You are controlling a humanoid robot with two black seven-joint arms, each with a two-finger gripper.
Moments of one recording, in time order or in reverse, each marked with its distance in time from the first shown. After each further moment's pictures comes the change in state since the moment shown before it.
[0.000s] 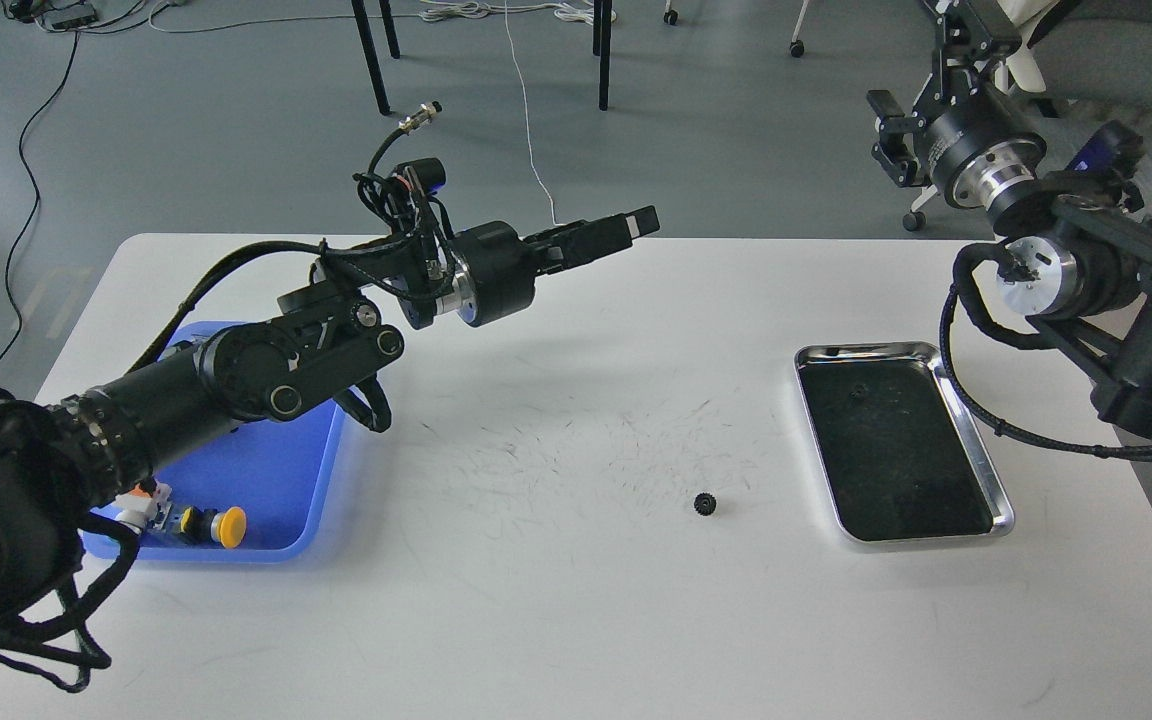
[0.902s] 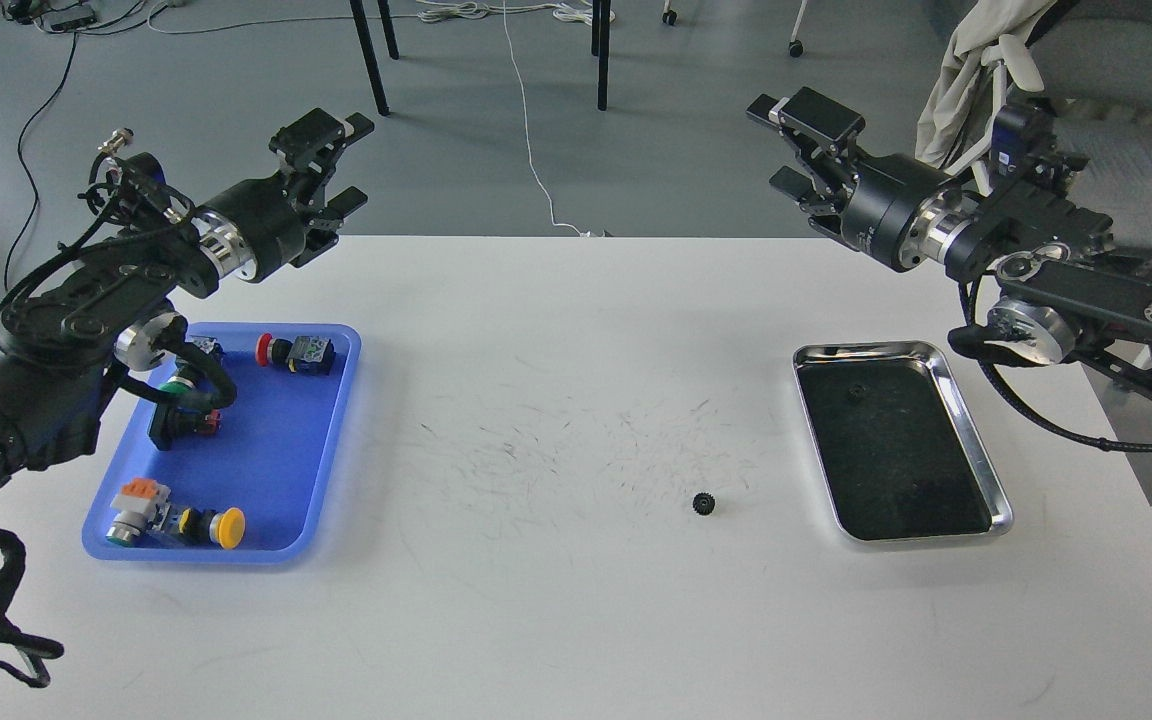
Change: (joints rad) left arm 0.032 0.136 -0.003 0.396 -0.661 -0.315 0.000; right arm 0.206 -0.079 -0.474 0.276 -0.393 0.000 0.006
